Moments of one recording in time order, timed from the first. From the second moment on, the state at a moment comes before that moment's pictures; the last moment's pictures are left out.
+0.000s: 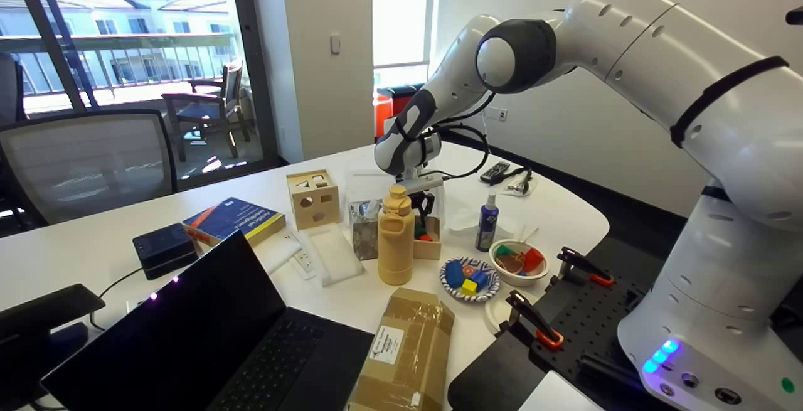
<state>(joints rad) 0.02 1.11 -0.14 -1.41 0.06 2.28 0.36</state>
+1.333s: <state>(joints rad) -0.05 1.07 -0.08 -1.42 0.10 2.28 0.26</state>
